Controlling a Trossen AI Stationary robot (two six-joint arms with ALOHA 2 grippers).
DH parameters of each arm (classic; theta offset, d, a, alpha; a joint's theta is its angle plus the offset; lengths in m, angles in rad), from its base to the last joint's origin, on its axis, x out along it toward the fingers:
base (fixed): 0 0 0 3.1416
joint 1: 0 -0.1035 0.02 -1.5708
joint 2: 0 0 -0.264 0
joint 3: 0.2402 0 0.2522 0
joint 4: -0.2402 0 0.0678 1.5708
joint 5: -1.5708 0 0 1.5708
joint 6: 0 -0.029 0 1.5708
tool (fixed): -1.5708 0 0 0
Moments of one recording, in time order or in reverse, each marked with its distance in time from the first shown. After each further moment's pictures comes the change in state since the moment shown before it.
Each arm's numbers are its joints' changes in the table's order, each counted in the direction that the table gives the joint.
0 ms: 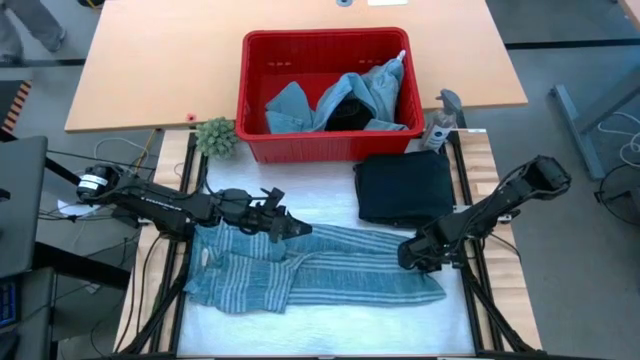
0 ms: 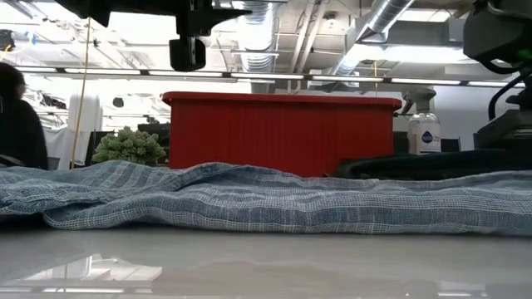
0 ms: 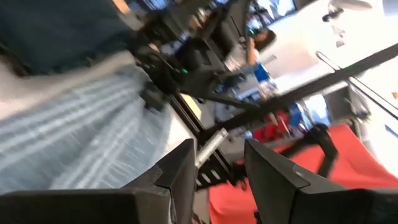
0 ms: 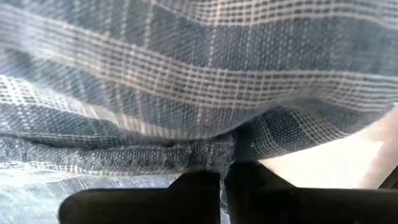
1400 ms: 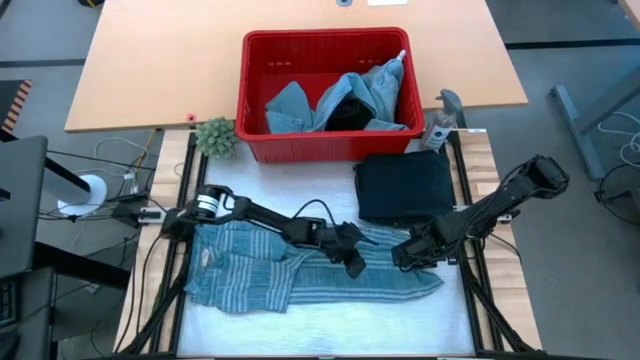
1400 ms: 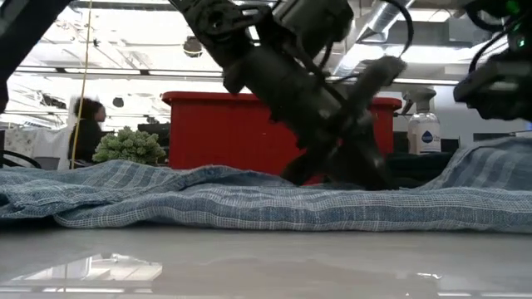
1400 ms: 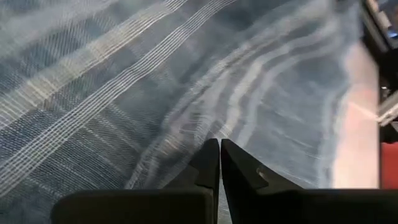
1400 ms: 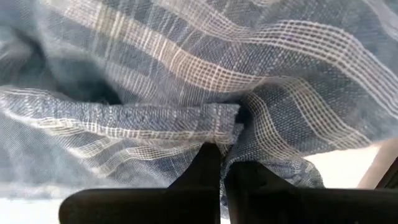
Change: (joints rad) left arm 0.014 -0.959 0.790 -0.450 0.034 -0.233; right arm -0.031 0.002 0.193 -0.137 0.082 0.039
